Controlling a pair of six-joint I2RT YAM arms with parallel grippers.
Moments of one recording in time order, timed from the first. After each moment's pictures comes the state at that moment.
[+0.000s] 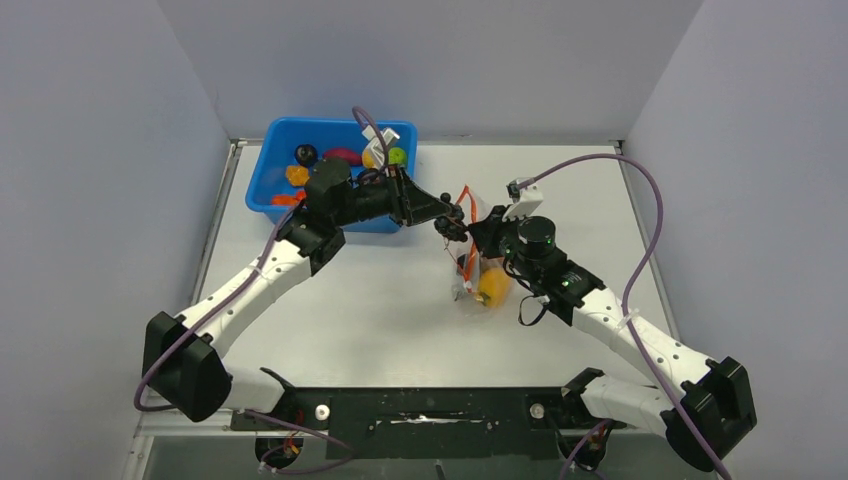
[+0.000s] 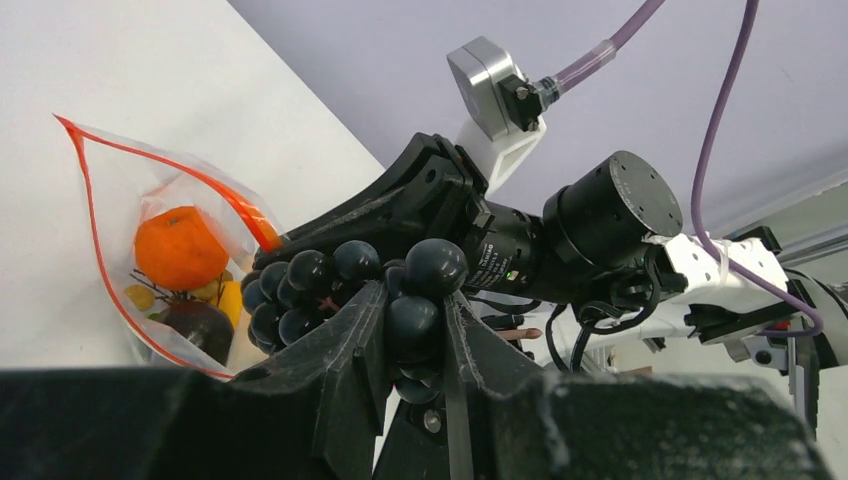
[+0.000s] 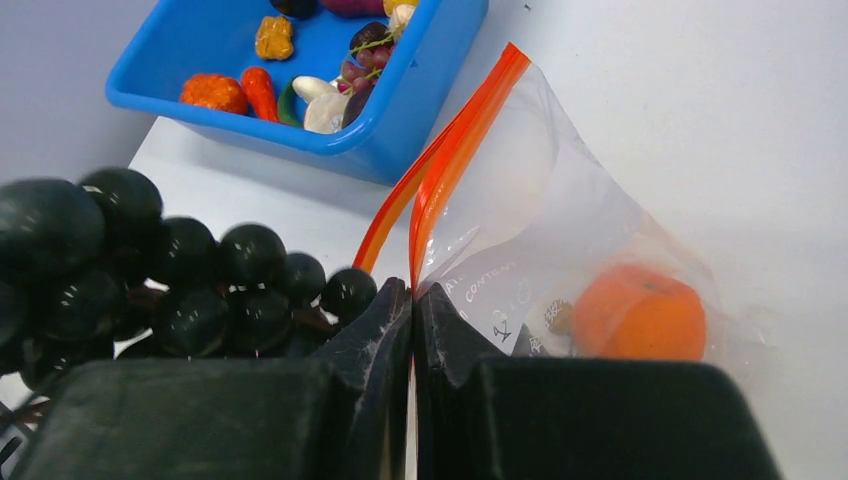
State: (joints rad) left arm -0.58 1.36 1.16 0.19 0.64 -0.79; right arm 0.61 1.07 0.76 0.03 0.12 0.42
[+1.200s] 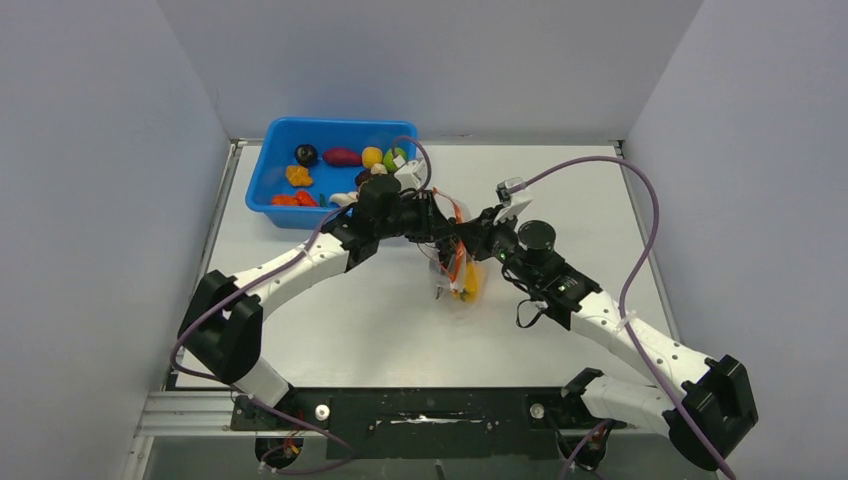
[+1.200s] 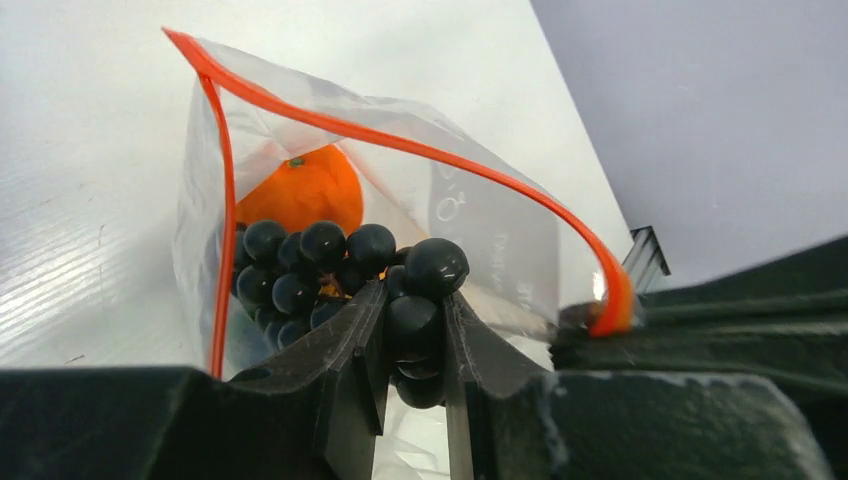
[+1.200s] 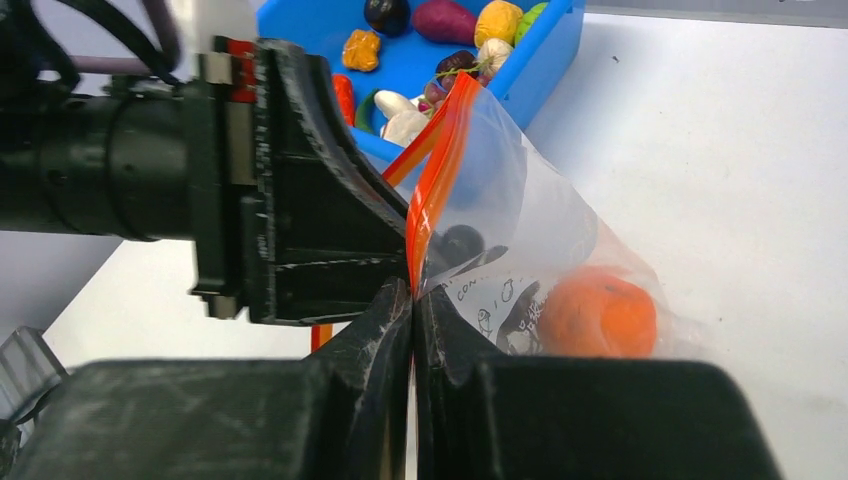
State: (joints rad) left arm -0.67 1.57 1.15 0.04 0.33 -0.65; right arm 0.65 1.07 0.74 0.17 0.02 0.36
